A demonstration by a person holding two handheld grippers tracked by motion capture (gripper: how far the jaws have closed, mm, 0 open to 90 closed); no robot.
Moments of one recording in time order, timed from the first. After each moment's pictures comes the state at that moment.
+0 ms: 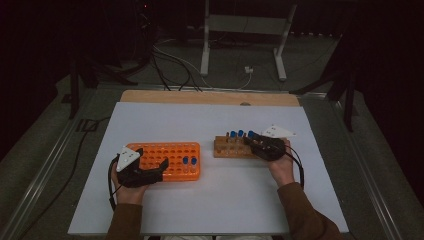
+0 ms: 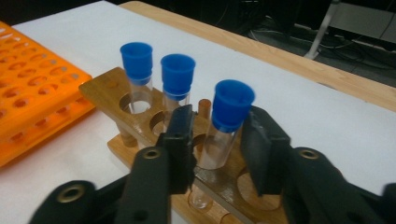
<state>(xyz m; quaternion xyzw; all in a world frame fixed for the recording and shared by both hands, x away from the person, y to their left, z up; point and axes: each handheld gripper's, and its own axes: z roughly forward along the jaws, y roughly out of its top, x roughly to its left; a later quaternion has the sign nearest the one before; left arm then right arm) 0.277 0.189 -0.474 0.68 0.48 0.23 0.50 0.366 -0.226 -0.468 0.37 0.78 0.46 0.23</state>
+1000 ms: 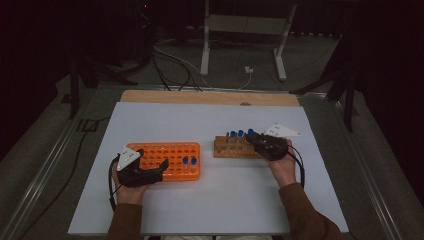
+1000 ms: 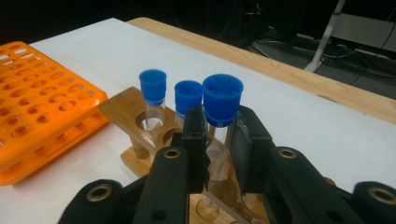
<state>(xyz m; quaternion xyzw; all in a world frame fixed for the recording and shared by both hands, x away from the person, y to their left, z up) 0.279 0.189 -0.478 0.69 0.48 0.23 0.50 0.359 -0.229 -0.453 0.37 0.76 0.48 0.23</state>
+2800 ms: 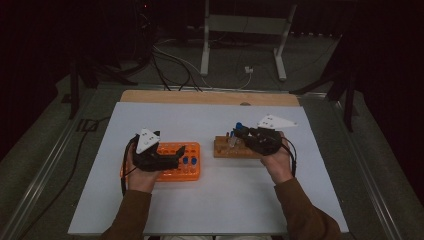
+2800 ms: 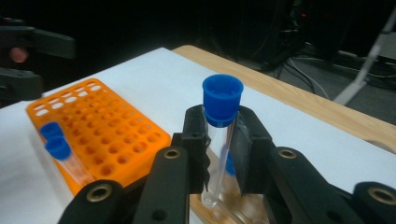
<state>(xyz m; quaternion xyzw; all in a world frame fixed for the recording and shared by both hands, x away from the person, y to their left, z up) 0.304 0.142 -0.422 0.73 0.40 0.25 0.49 0.350 -0.191 -0.403 0.32 0.77 0.52 0.18</state>
